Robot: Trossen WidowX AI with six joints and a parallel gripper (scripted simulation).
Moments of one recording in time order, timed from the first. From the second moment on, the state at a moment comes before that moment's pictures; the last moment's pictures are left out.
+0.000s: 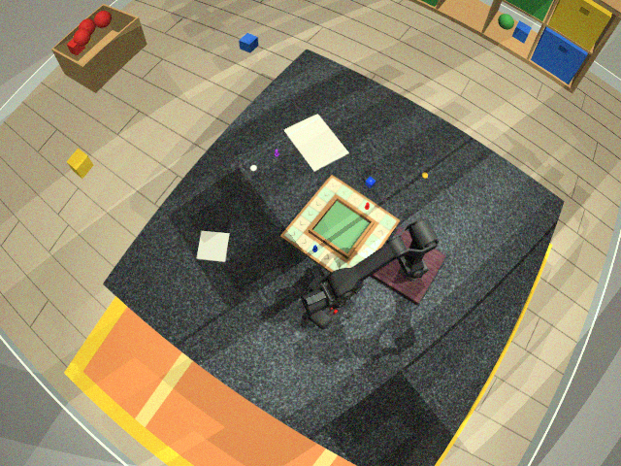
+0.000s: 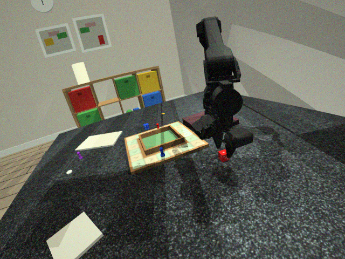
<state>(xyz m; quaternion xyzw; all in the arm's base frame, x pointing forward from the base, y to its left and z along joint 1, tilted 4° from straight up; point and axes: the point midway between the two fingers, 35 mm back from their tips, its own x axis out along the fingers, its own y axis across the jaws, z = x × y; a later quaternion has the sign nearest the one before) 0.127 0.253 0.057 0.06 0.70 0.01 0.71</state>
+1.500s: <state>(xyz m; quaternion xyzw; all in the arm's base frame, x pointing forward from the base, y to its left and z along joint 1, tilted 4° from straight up) 0.125 0.248 0.138 0.05 0.70 0.01 0.71</state>
